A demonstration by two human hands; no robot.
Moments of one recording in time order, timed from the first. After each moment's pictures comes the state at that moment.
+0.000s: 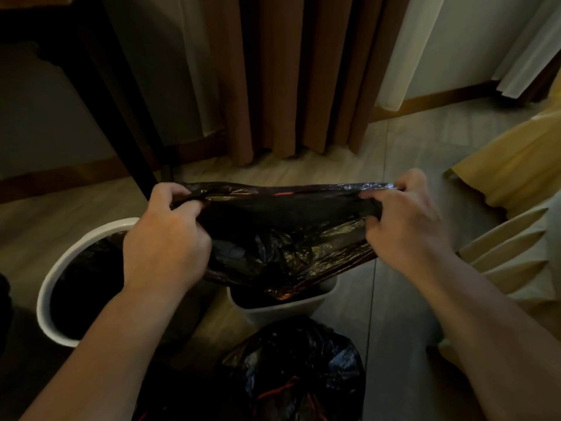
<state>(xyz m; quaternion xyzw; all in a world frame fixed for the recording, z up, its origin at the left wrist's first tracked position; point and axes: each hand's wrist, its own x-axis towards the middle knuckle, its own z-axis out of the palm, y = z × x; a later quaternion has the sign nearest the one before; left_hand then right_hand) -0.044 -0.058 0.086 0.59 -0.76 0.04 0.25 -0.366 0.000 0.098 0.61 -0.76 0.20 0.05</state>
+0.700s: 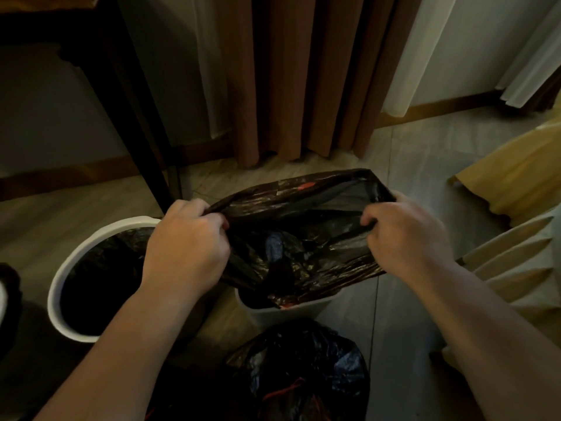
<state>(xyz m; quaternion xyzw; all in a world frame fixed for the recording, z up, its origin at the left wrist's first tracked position) -0.044 -0.052 0.098 0.57 -0.80 0.04 0.19 -0.347 0.003 0.104 0.62 -0.77 0.14 0.04</state>
